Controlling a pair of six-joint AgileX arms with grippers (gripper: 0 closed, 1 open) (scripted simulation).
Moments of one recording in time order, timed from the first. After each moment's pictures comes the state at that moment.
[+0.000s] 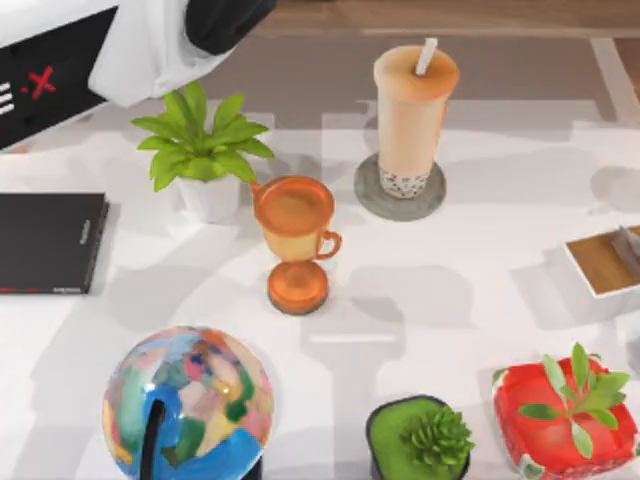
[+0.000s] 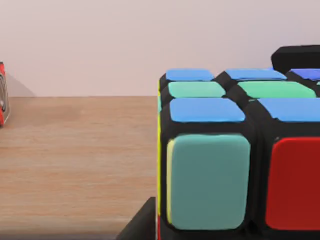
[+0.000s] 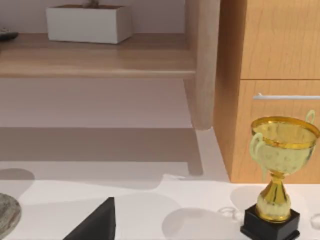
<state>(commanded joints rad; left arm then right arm) -0.67 1.78 1.56 0.35 -0.62 0.09 0.00 0.00 0.00 0.00 0.00 0.00</state>
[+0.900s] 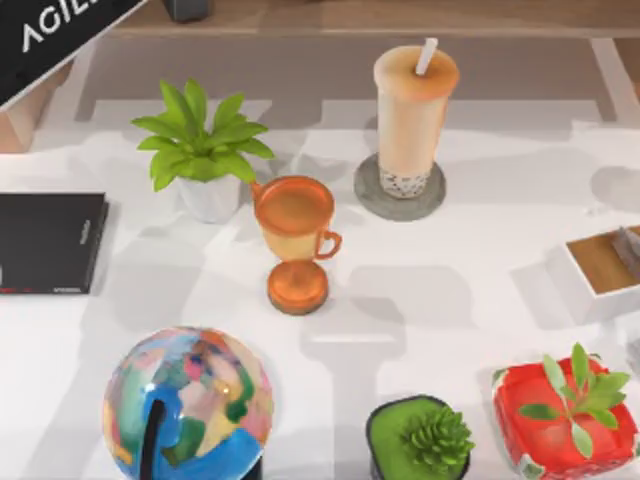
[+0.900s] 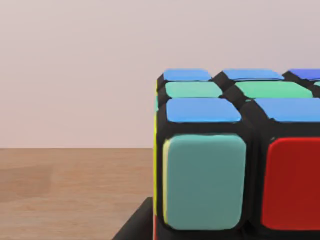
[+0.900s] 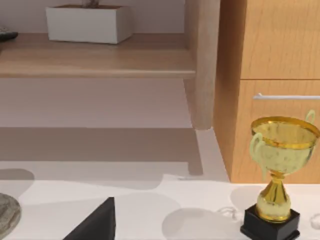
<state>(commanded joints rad) -0.55 2.12 2.09 0.18 -0.50 0.08 0.00 0.00 0.00 0.00 0.00 0.00</state>
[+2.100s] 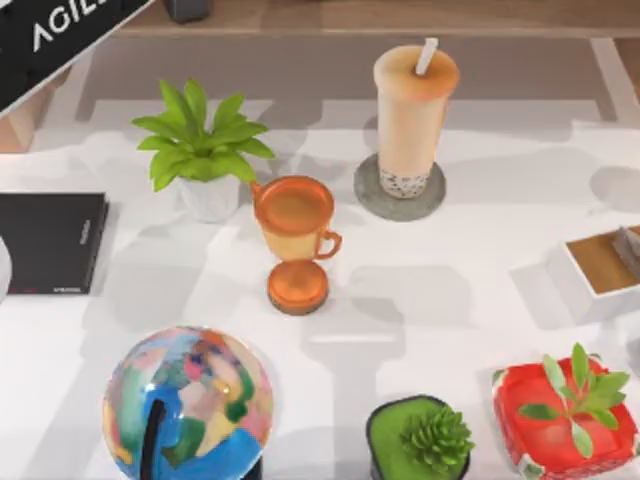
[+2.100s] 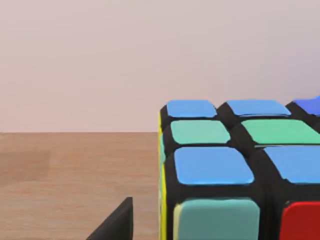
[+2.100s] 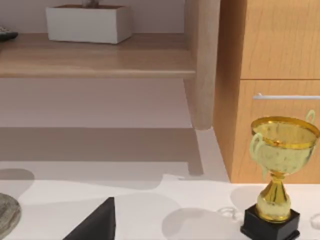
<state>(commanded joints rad) -0.55 2.14 2.10 0.16 -0.50 0.07 0.00 0.00 0.00 0.00 0.00 0.00</state>
